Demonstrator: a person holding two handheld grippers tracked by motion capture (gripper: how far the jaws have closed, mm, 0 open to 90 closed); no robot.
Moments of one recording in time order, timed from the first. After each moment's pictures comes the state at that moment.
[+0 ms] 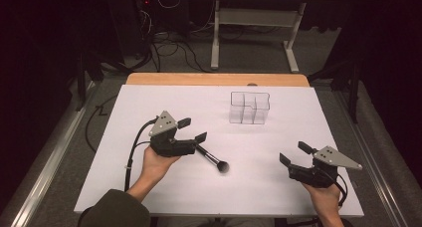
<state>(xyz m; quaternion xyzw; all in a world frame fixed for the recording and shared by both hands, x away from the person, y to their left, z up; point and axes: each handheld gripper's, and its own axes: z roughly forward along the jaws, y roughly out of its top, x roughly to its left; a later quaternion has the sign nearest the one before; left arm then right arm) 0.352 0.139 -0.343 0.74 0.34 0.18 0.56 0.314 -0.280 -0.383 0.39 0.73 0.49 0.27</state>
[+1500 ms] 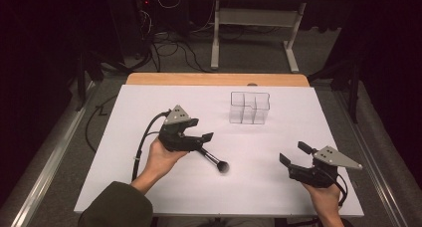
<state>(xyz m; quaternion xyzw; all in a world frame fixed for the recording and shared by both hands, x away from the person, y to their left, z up) 0.370 0.121 -0.330 0.80 0.33 0.15 0.48 0.314 -0.280 -0.383 0.40 0.73 0.49 0.26</state>
